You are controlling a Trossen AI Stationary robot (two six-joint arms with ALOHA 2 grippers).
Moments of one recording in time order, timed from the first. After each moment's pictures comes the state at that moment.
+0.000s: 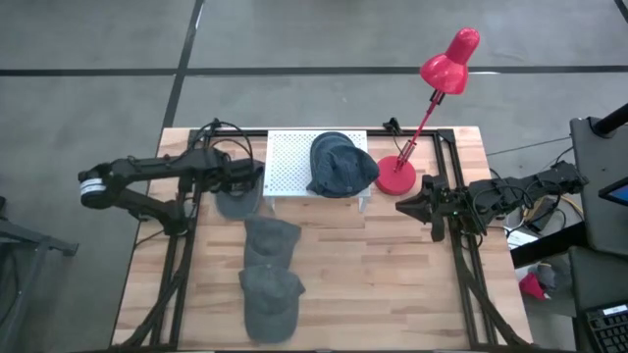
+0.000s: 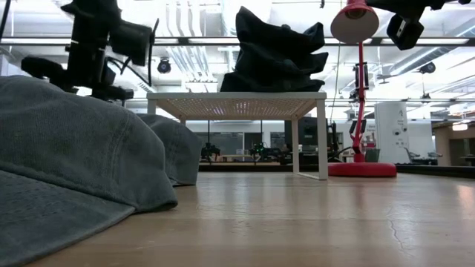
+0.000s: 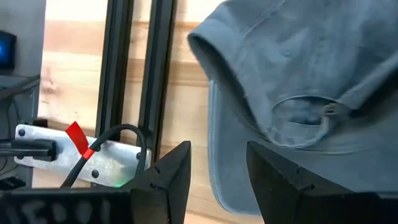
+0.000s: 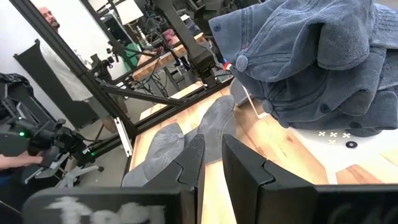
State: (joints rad) left arm 0.35 1.22 0.90 -1.34 -0.37 -1.34; right arm 0.32 0.53 0.55 -0.20 0.35 0.60
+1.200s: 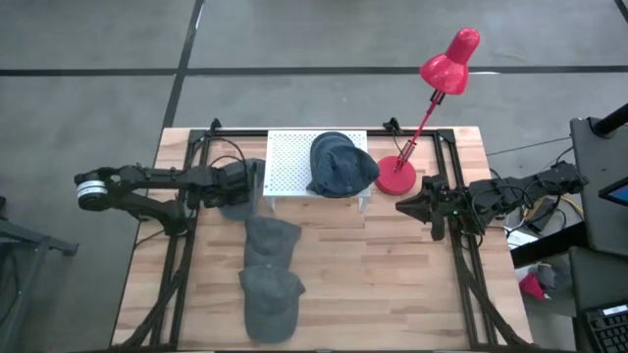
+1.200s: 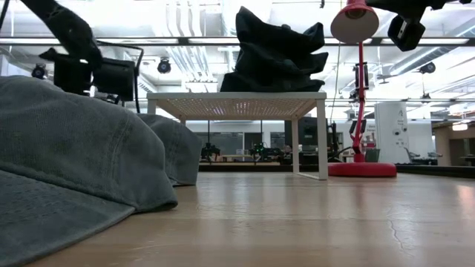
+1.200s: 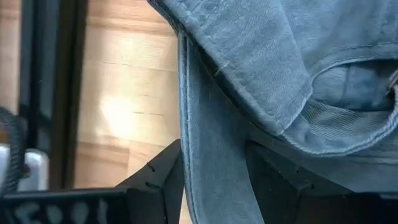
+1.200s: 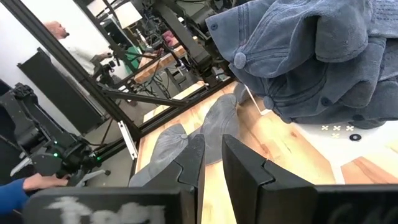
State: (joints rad) left arm 0.38 1.20 0.52 -0.83 -0.23 -1.34; right arm 0.32 0.53 0.55 -0.20 0.35 0.66
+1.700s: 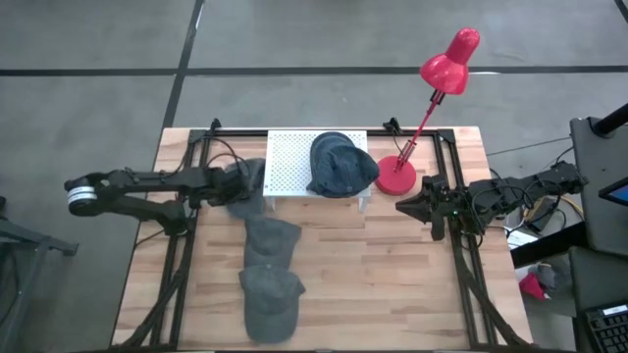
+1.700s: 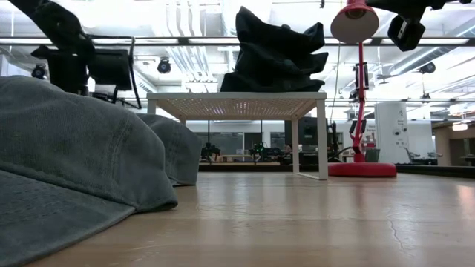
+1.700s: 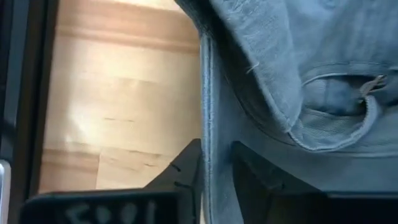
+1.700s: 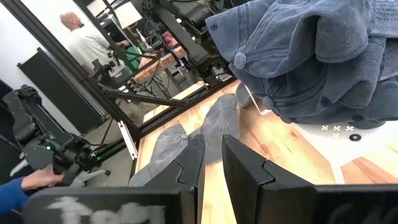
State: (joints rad) left arm 0.38 1.09 0.50 -0.79 -0.25 -1.34; right arm 0.32 0.53 0.55 -0.20 0.35 0.66
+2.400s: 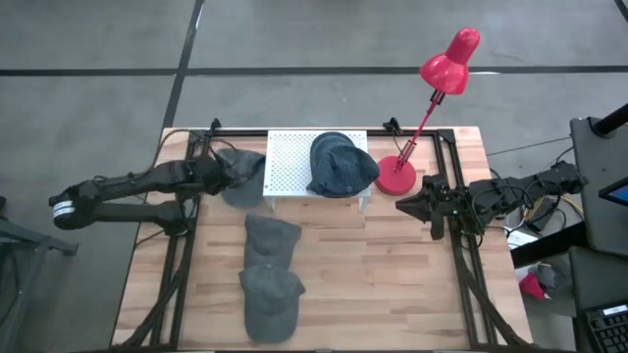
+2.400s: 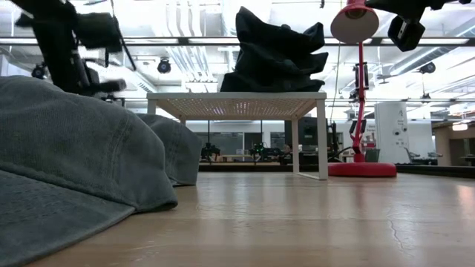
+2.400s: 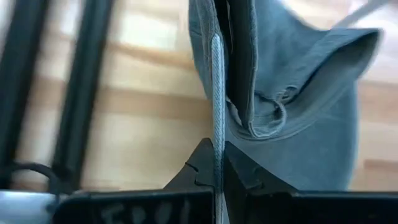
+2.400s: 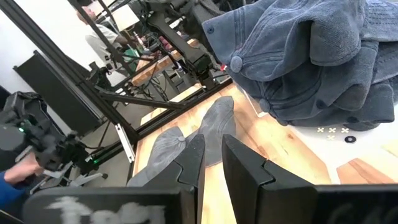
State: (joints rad) left arm 0.38 0.84 0.64 -0.99 -0.42 -1.27; right arm 0.32 0.53 0.55 -0.20 0.37 0.66
